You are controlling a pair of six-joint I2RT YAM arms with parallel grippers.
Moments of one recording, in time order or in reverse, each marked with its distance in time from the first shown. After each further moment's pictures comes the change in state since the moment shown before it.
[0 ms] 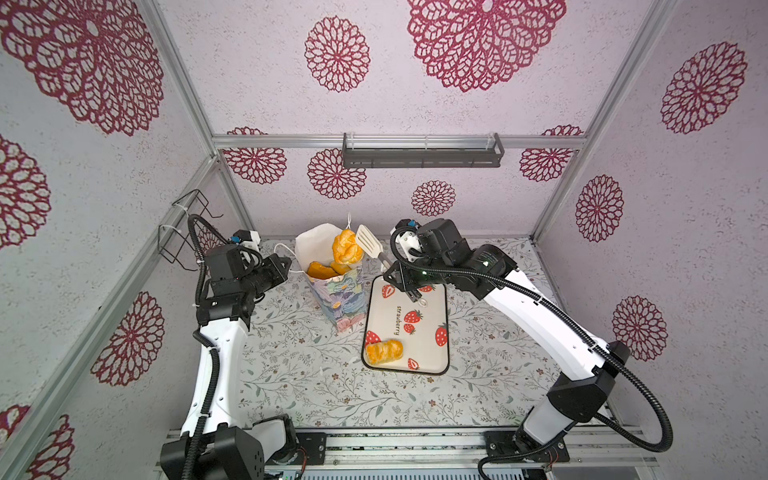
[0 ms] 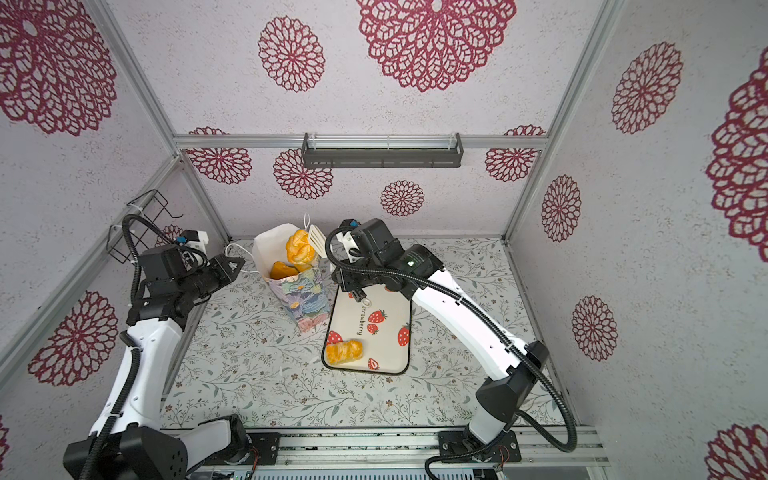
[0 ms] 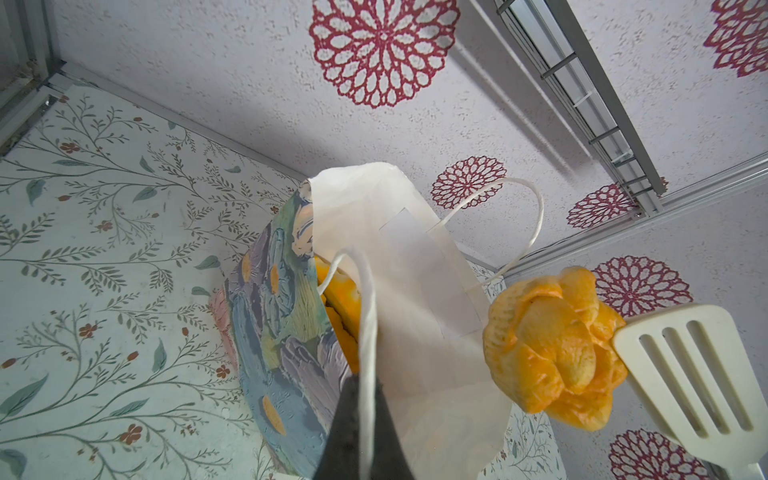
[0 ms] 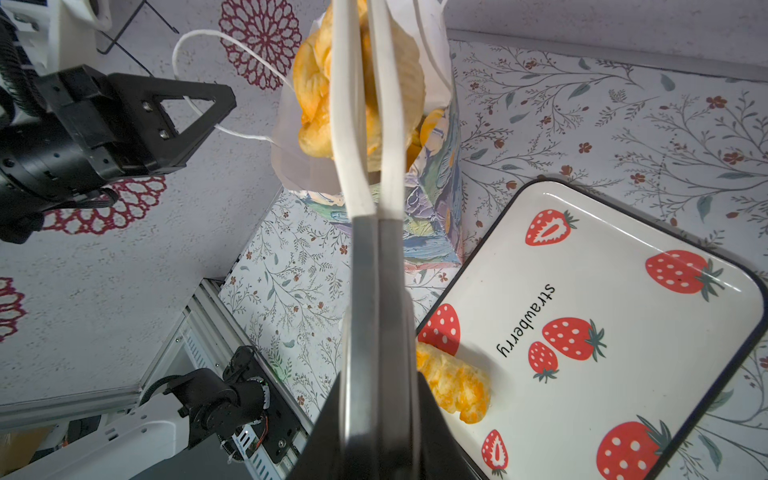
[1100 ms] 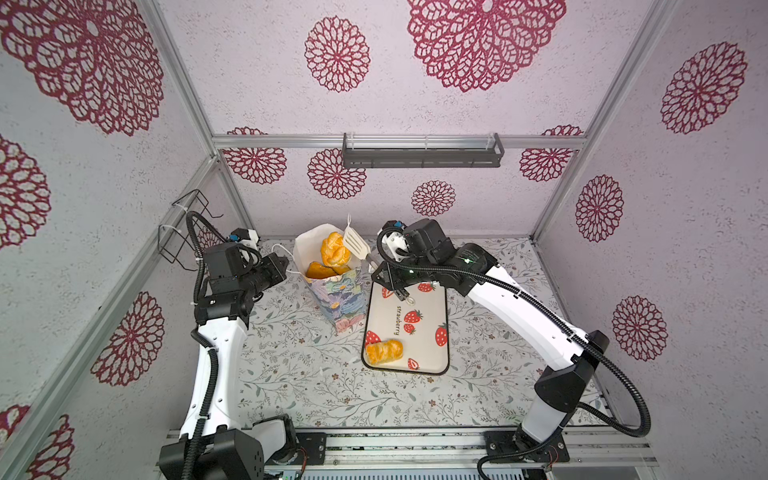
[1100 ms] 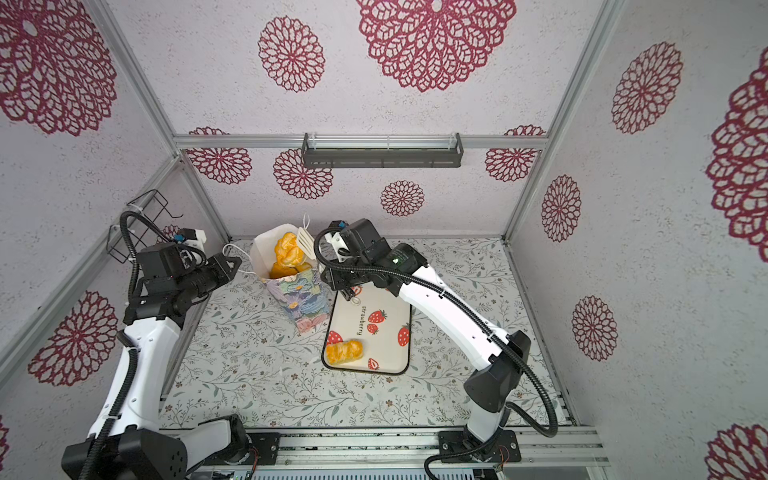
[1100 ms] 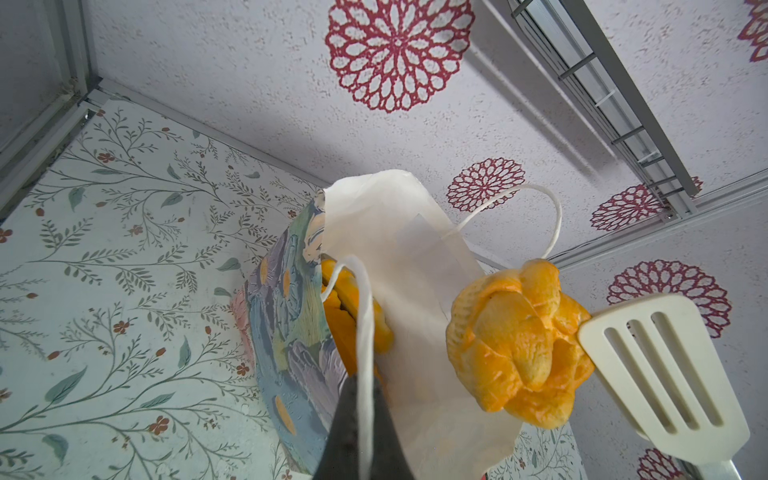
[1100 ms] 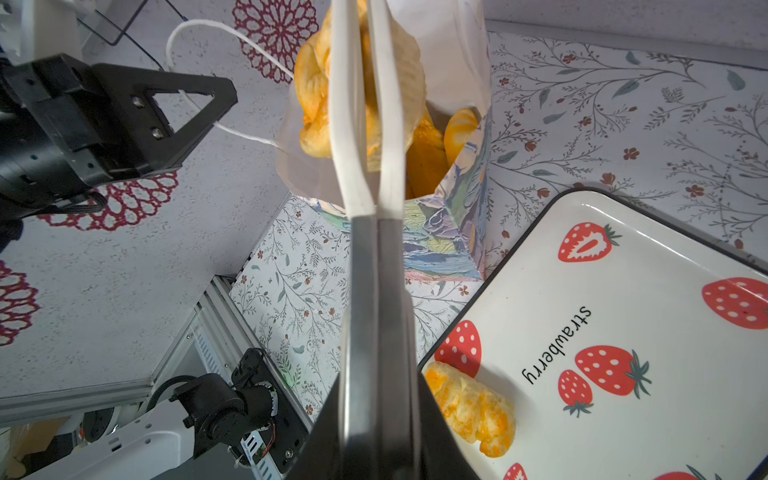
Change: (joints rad) left arm -0.002 0.001 0.033 -0.049 -0.050 0.026; right arm 0.008 0.076 0.029 0.050 -0.043 0.002
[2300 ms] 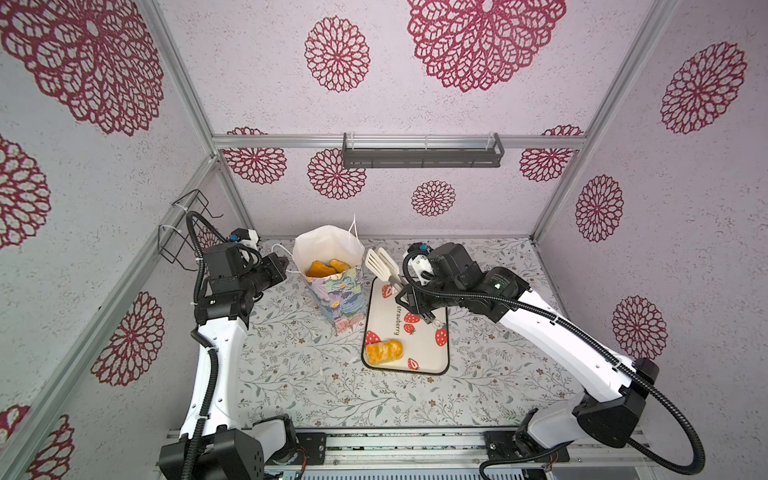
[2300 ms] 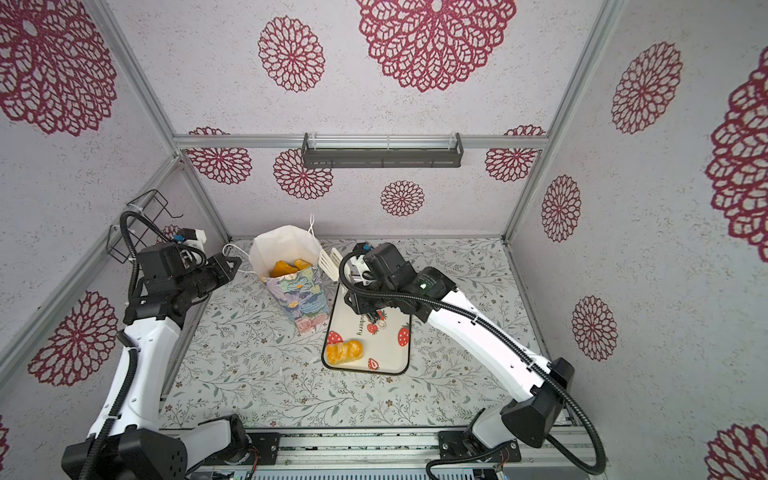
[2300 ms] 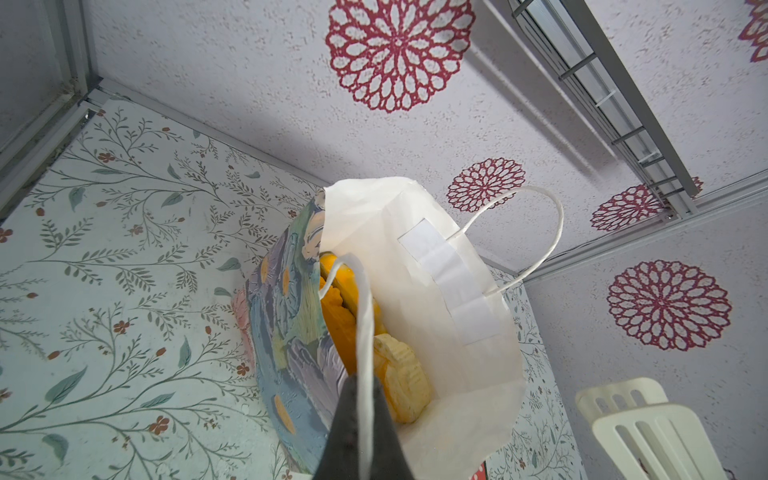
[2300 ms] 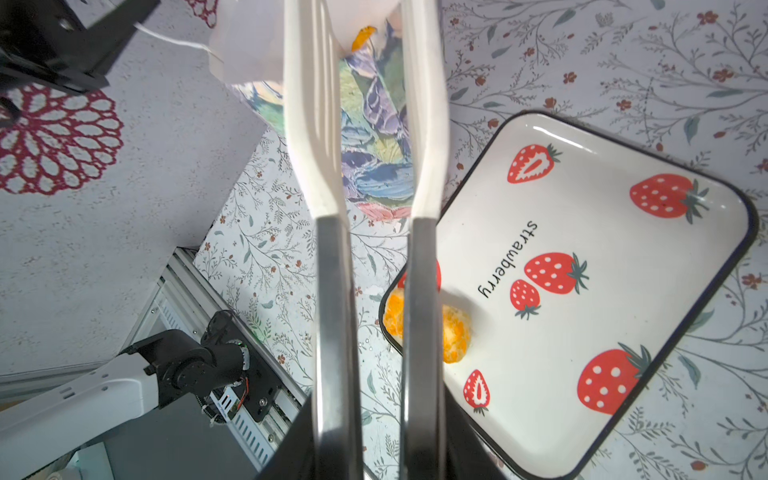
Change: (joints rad) left arm 0.000 0.000 0.000 0.000 0.000 0.000; right arm 0.002 -0.278 -0.376 -0.010 0.074 0.018
